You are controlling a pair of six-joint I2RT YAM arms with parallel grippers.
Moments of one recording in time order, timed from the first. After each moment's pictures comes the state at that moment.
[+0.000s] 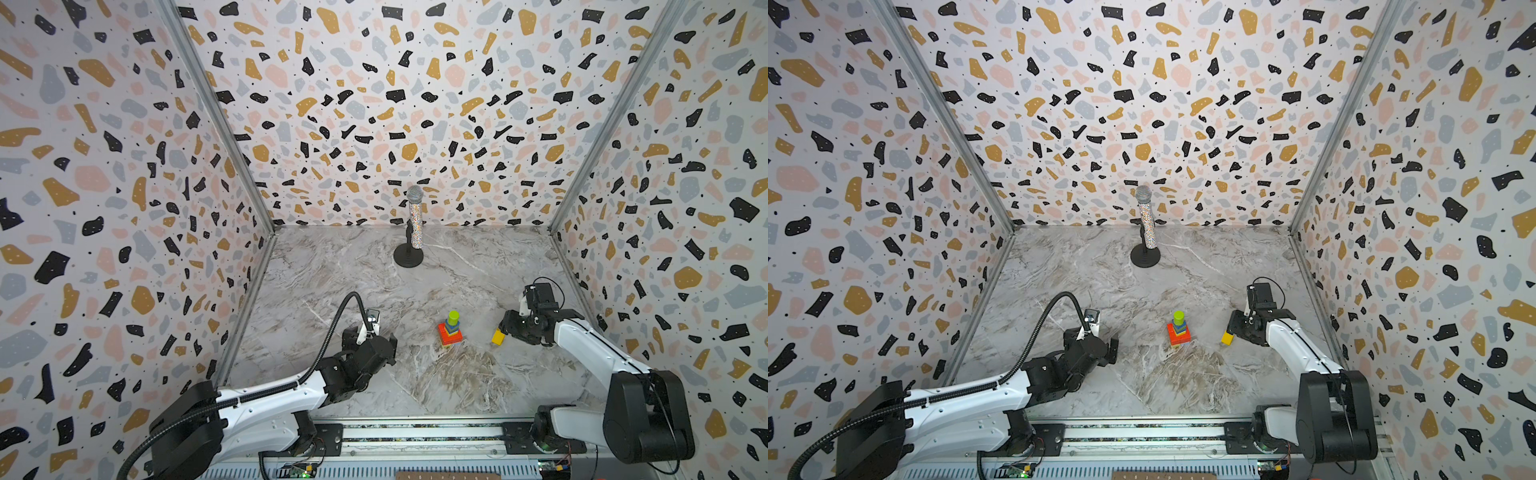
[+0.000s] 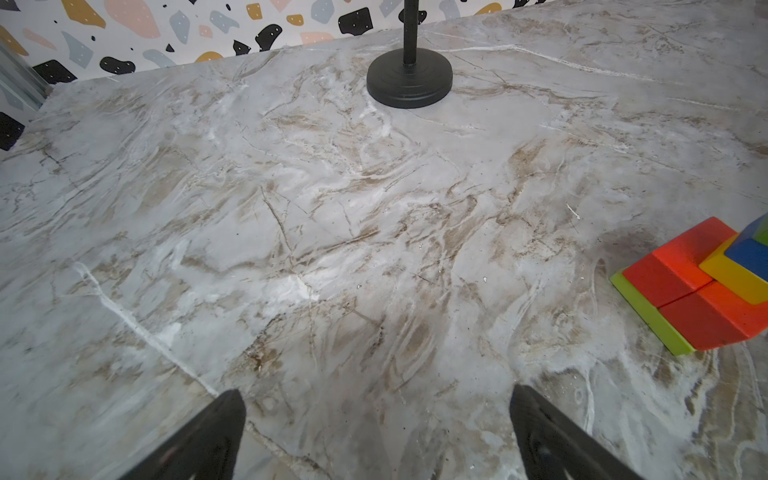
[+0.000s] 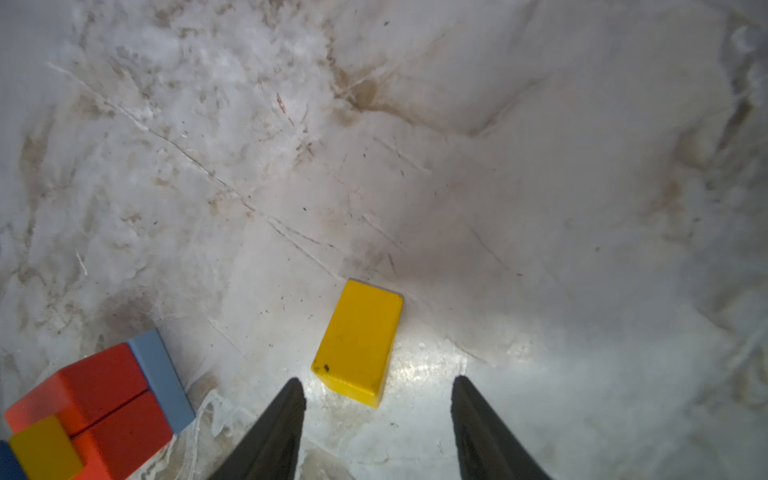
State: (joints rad) left arm -1.00 1.06 0.42 -0.09 -0.67 -0.48; right arm 0.09 1.30 0.69 -0.55 -0.12 0.41
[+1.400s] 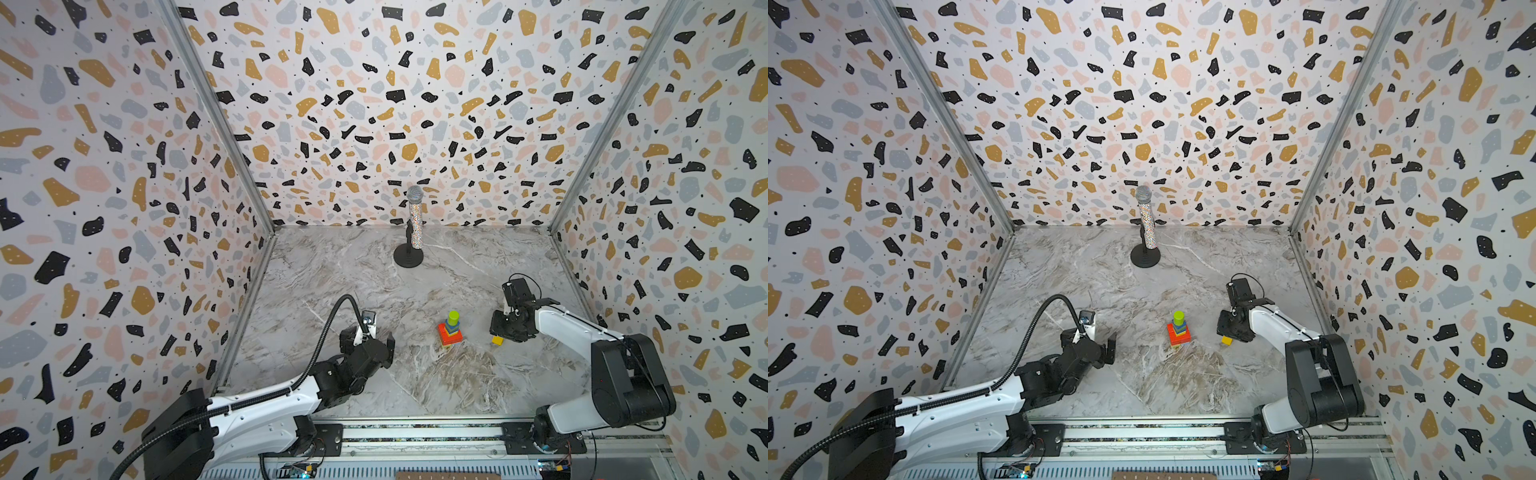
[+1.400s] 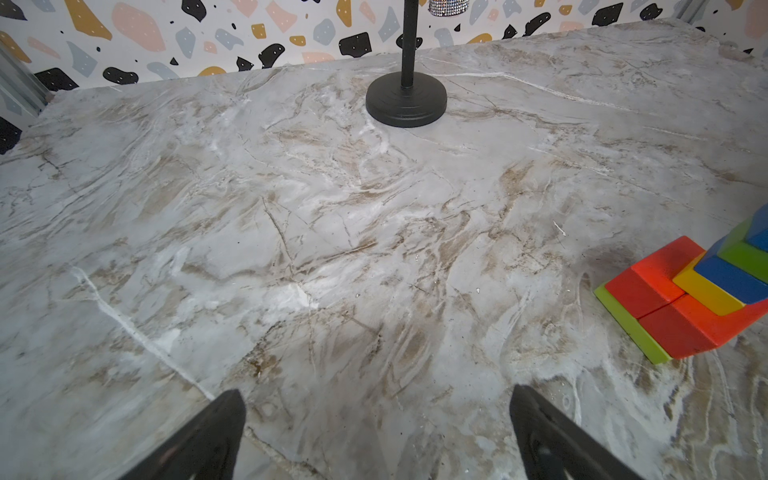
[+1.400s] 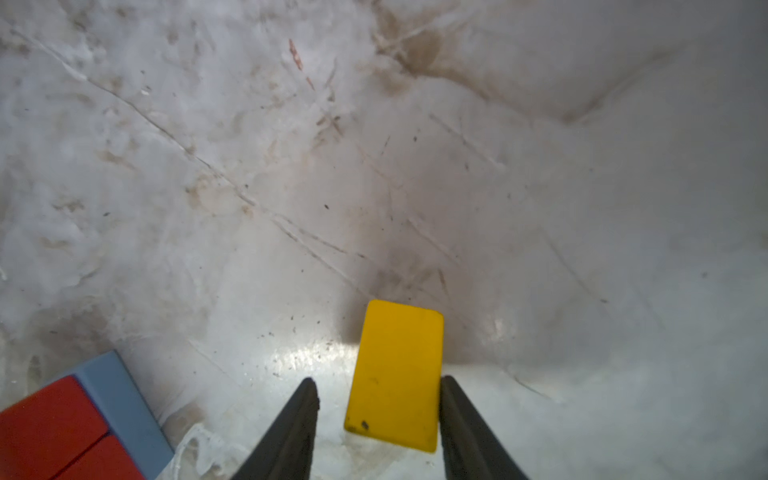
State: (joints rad) left arm -1.00 1.01 0.40 -0.06 -0.67 -0.48; right arm 0.21 1.46 0.79 -0.58 -0.03 0.45
